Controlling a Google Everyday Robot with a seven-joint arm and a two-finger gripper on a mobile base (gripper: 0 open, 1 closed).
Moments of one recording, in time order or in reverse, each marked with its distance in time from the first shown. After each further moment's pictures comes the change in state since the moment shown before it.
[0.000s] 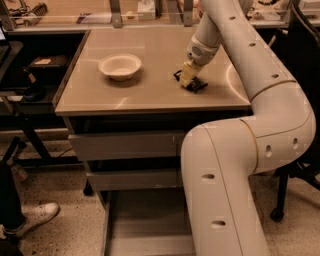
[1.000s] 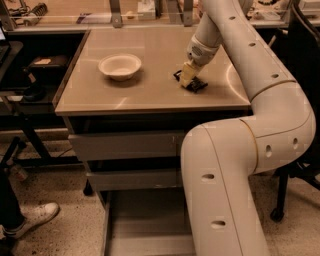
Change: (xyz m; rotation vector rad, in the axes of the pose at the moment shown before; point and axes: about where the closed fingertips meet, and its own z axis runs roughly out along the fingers) arm 0.002 -0.001 0.008 0.000 0.000 0.000
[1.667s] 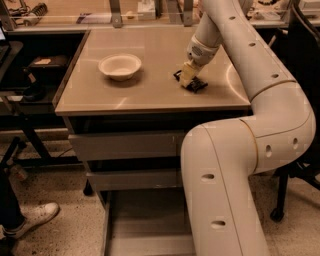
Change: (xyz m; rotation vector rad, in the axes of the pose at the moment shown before) arm -0.003 0.001 -0.009 0.000 0.000 0.000
